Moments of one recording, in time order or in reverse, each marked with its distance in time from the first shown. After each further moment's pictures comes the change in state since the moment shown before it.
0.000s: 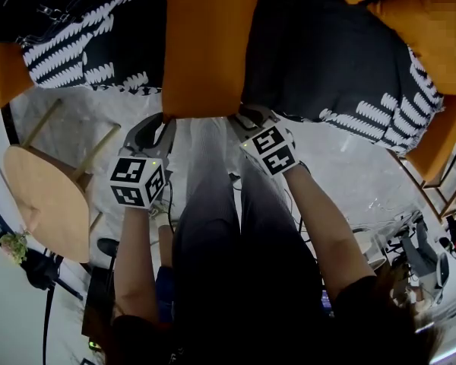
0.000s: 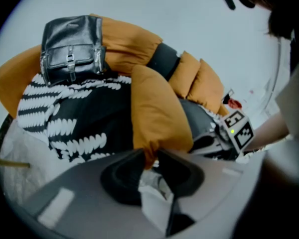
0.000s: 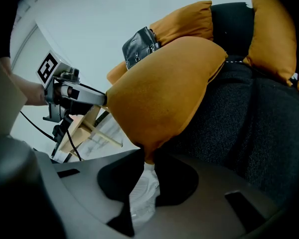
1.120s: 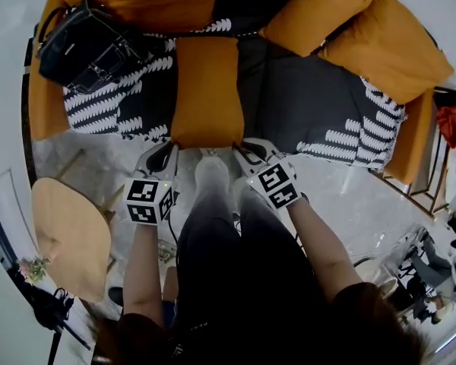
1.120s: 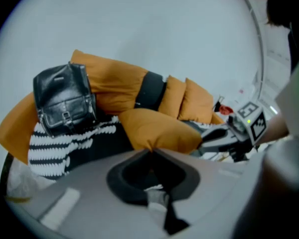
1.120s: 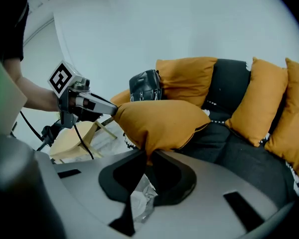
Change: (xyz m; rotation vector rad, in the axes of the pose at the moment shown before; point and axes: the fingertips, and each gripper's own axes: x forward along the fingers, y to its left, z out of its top) left arm -0.072 -0.015 0.117 0.145 -0.147 0.006; right arm -0.115 0.022 0.121 -0.107 -0.191 -0.137
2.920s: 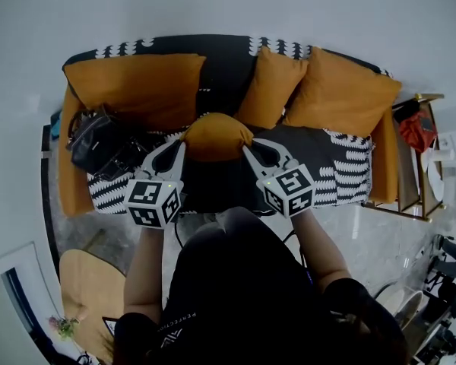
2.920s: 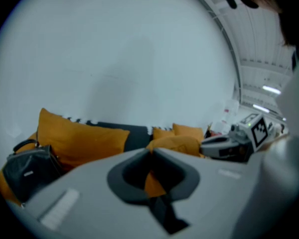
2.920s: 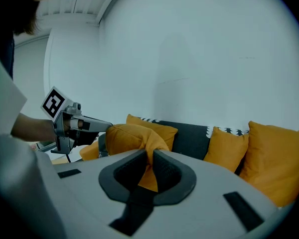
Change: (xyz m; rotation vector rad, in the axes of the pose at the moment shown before) left arm -0.026 -0.041 0.283 0.166 -0.338 -0.119; right arm -0.146 -0.109 0.225 0.084 -0.421 -0.292
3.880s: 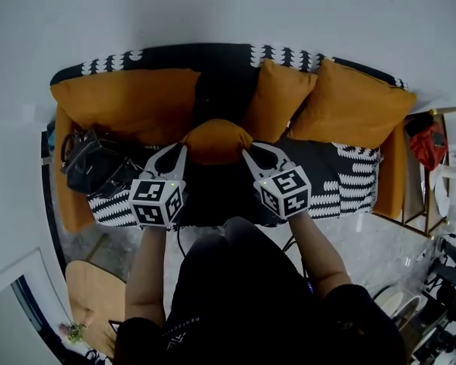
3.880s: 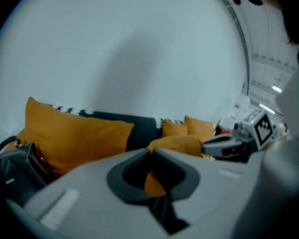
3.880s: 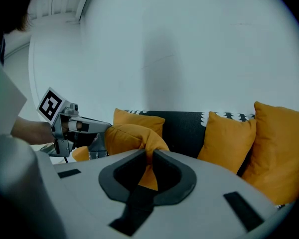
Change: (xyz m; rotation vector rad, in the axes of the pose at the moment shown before) left arm 0.107 0.038 -0.002 -0.036 0.120 0.032; right arm 0.072 -0.082 -0.013 0.114 0.104 0.000
